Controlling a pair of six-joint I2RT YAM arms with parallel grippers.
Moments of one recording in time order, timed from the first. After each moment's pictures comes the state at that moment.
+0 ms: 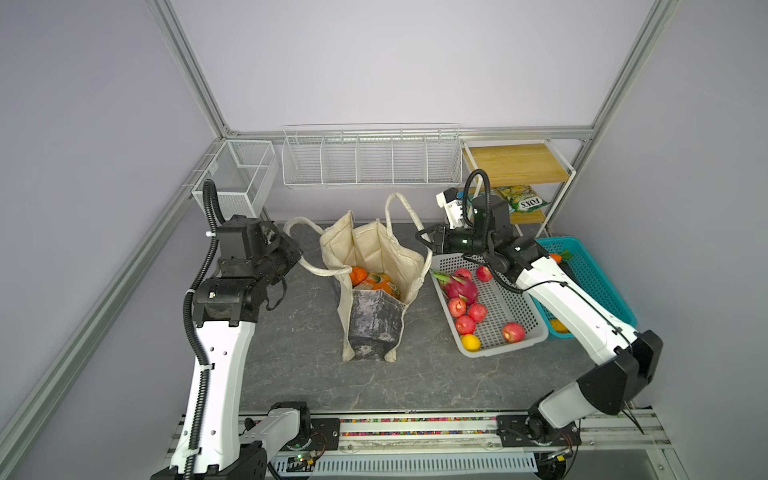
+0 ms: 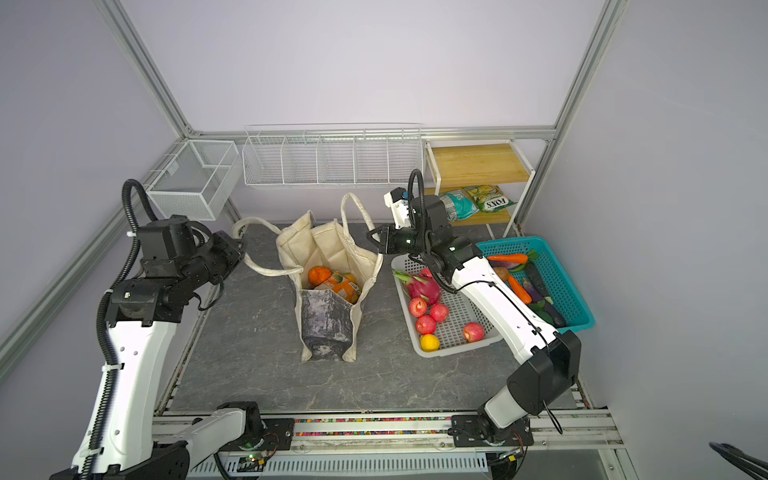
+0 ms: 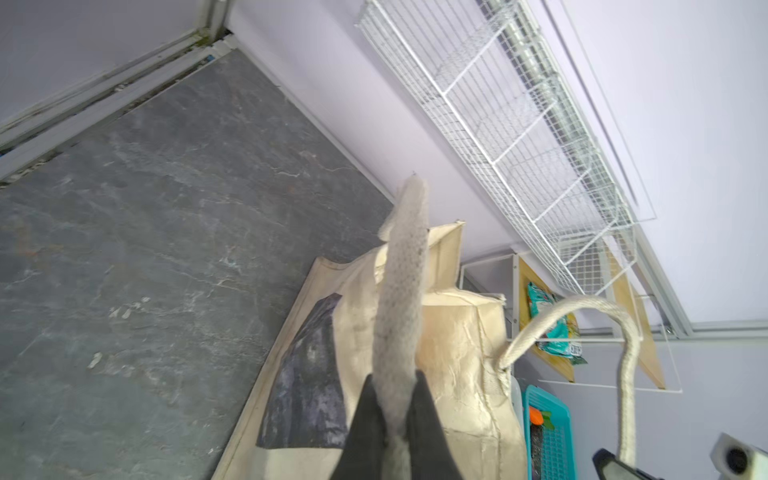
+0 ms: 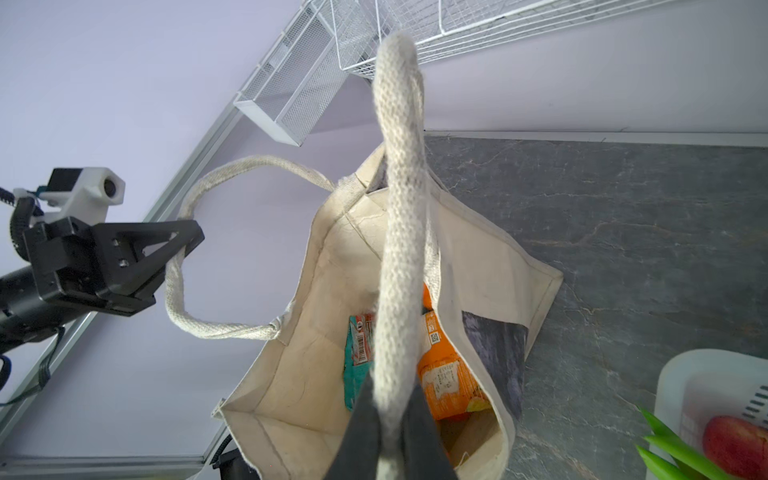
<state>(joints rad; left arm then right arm) -0.08 1.12 1.51 -0.88 0.13 -0.79 0.57 1.55 1.58 -0.42 -0.48 0.49</state>
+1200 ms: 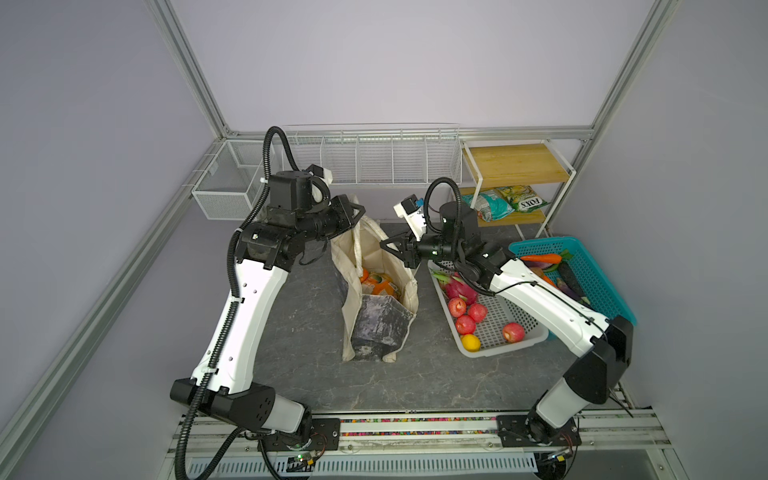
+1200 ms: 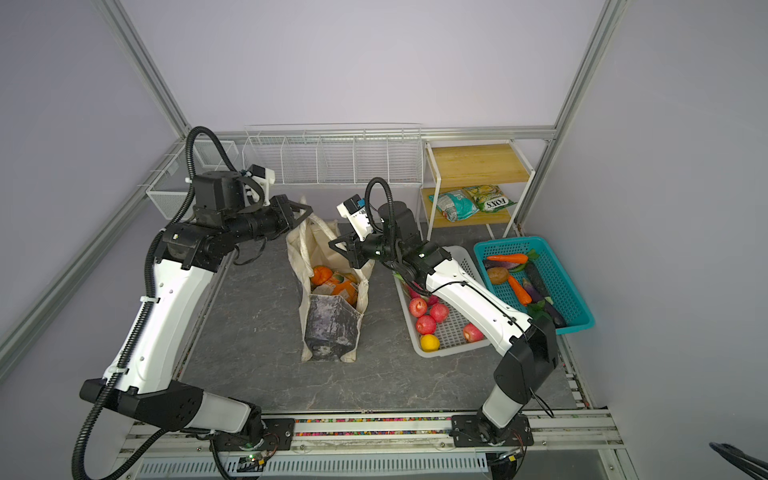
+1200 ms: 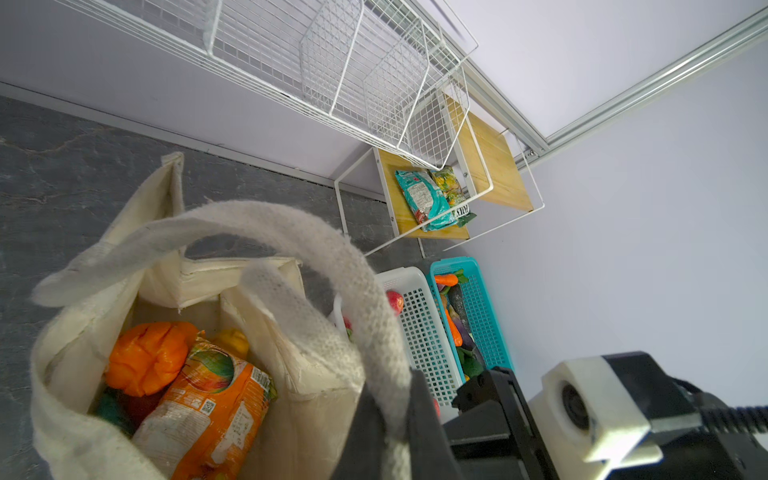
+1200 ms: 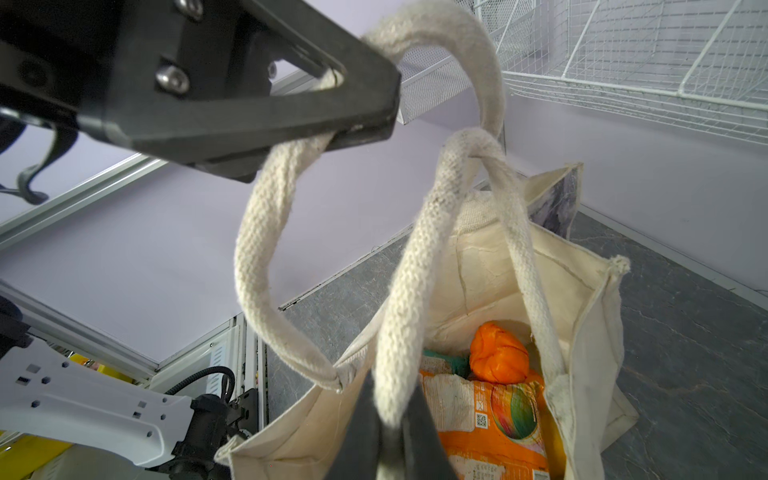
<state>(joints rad) -0.35 1.47 1.89 -0.84 0.39 -0.66 0.73 1.66 1.63 -0.24 -0.54 0.20</state>
